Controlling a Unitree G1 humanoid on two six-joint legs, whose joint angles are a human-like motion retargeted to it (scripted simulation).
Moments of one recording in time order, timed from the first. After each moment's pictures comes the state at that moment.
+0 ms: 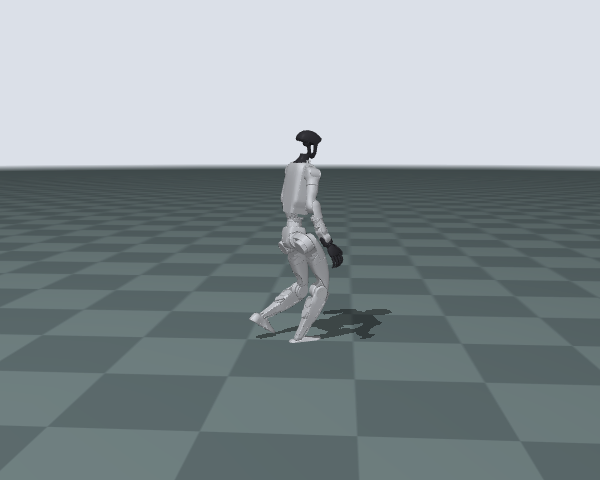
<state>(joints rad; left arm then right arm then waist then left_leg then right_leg) -0.04 0.30 -0.17 1.06 -0.06 -0.12 0.15 0.03 -0.35 0.26 1.03 0.00 -0.09 -0.22 0.00 0.18 0.03 -0.49 0.33 0.12 1.52 -0.57 -0.02 -0.53 0.23 -0.12 0.81 -0.64 -0.11</state>
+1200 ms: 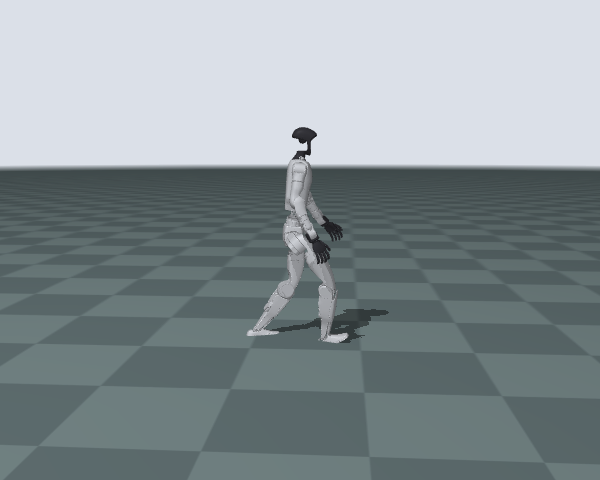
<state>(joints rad) -0.21 0.46 -0.20 1.06 0.03 -0.08 0.21 0.01 -0.23 0.28 0.97 -0.10 -0.05 -0.10 -0.09 -0.07 0.03 0.02 -0.01 0.22 0.55 -0.73 -0.04 -0.66 -0.19 -0.39 0.67 -0.62 0.06</state>
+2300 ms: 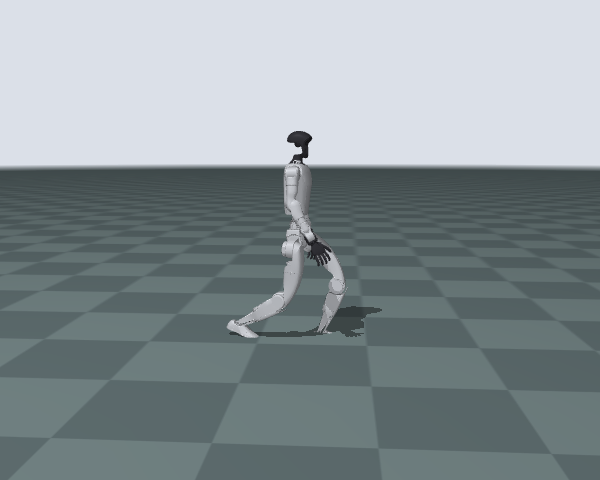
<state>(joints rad) 0.15 0.29 -0.26 1.19 0.03 -0.05 0.06 -0.06 -0.20 0.34 1.05 -0.05 -0.05 -0.10 0.13 -0.02 0.07 -0.59 0.07 0.13 0.99 -0.49 -0.06 0.26 0.00 0.00 0.84 -0.75 0.03</state>
